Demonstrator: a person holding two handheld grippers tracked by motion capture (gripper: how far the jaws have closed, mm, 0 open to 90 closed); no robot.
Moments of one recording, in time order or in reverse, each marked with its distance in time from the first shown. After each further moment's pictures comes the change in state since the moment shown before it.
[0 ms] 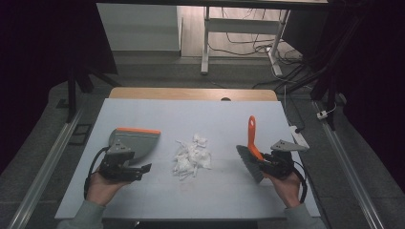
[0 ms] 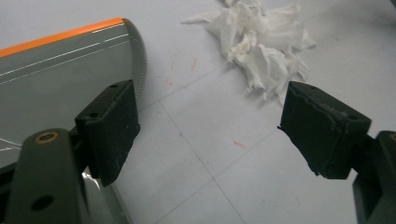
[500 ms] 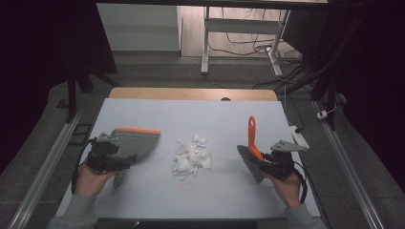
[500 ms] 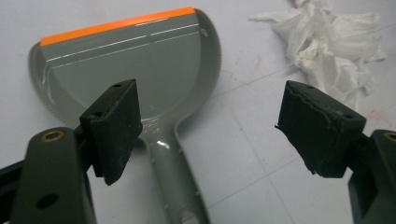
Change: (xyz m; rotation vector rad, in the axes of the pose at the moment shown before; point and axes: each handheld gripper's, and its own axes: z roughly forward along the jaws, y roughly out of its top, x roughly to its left) left arm 0.032 0.002 -0.015 0.041 0.142 -0.101; right arm 0.002 0.001 -0.002 0.002 -0.018 -0.014
